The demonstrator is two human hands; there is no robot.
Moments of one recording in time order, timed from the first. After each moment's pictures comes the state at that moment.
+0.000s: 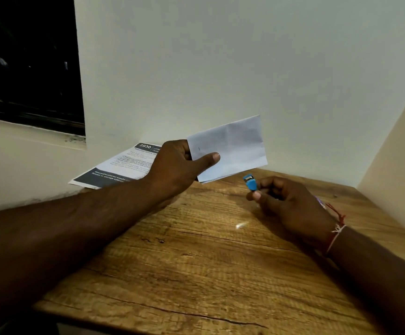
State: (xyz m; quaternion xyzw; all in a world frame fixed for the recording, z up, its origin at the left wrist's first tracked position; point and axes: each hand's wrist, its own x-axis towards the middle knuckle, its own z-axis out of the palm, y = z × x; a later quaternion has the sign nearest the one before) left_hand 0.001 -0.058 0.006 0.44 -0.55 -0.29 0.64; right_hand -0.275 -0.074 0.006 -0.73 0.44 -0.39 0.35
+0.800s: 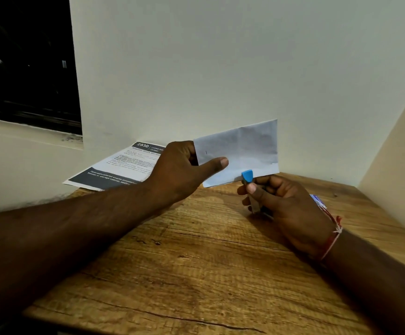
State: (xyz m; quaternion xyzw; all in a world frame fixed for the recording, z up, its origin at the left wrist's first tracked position) left_hand -0.009 -0.035 0.020 0.46 -0.61 -0.21 0.61; right_hand -0.259 -0.048 0.021 -0.67 0.38 -0.43 0.46
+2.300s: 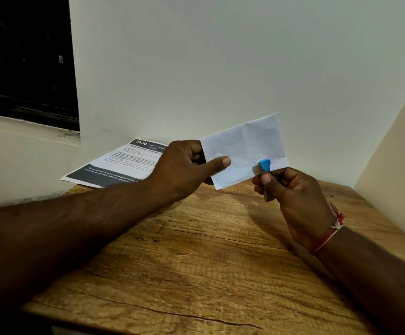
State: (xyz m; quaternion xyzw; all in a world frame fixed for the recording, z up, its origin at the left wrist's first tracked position) left_hand -0.015 -0.038 0.016 0.42 -0.60 -0.29 0.61; right_hand -0.269 -0.067 0.016 -0.65 0.40 -0.54 0.36
